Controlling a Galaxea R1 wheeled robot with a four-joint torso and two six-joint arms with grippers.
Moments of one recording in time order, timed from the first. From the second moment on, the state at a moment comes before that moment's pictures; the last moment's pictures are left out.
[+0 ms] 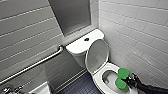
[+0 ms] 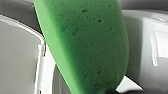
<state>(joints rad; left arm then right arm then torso) 1.47 3.09 -2.69 0.20 0.09 -0.10 -0.62 2.33 -1.91 0.04 0.16 0.73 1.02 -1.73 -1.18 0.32</state>
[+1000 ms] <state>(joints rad) 1.47 3.10 -2.69 0.21 0.09 -0.10 -0.95 2.08 -1.62 0.07 0.58 0.73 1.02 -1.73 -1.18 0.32</state>
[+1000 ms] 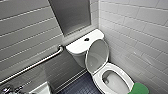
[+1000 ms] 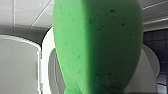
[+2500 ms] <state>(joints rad) 1.47 3.10 -2.70 0.21 0.07 -0.10 -0.87 2.06 -1.35 0.10 0.05 0.44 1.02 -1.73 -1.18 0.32</state>
